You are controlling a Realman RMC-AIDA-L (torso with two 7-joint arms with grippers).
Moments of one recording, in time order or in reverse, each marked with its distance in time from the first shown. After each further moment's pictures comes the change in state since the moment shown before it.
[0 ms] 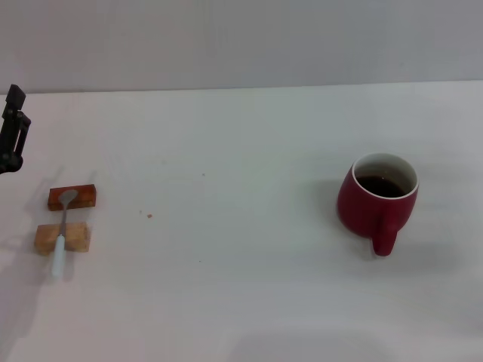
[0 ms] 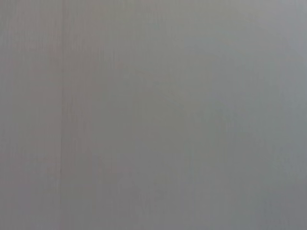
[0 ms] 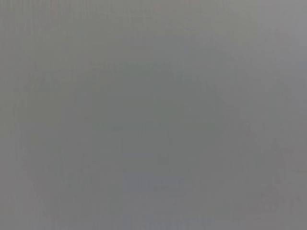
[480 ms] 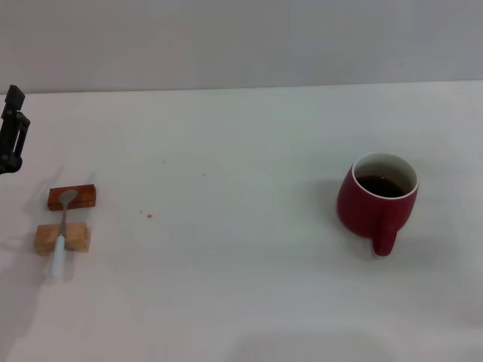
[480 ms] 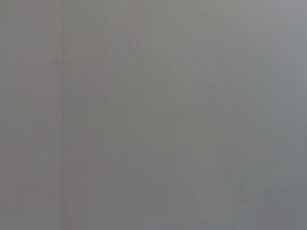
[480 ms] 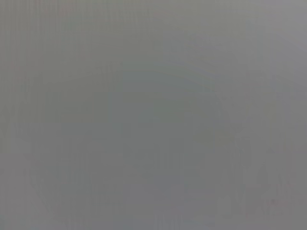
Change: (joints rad) left arm 0.002 0.000 0.000 0.000 0.000 0.003 0.000; right arm 0.018 -0.001 0.000 0.000 0.000 0.000 0.000
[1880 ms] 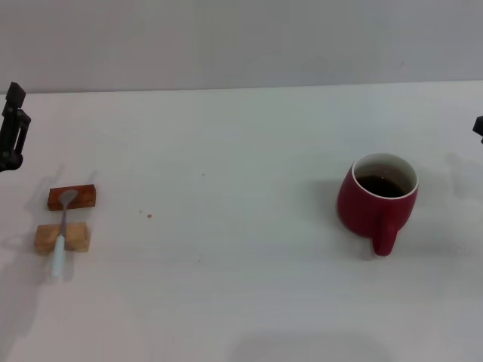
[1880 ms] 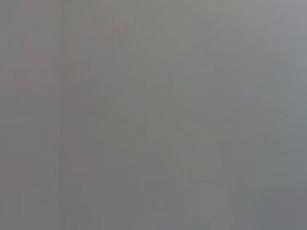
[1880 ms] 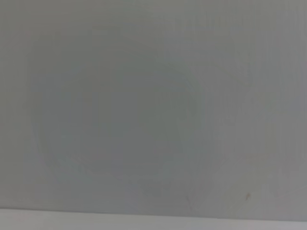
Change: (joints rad) left arm -0.003 0.000 0.000 0.006 0.000 -0.004 -0.002; right arm -0.154 -0.057 0.009 -0.488 -1.093 0.254 0.921
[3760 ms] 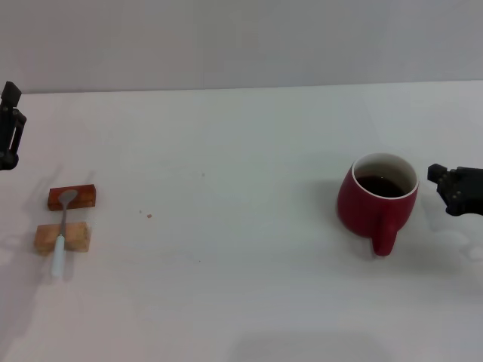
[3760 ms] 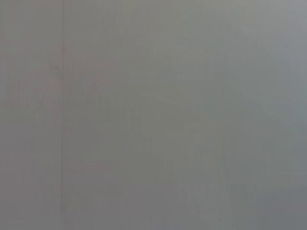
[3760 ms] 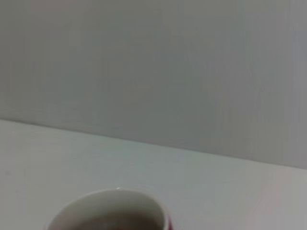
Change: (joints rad) left arm 0.001 0.008 0.000 -0.005 0.000 0.012 0.000; right arm 0.009 0.039 -0.013 0.023 -0.178 0.001 -0.103
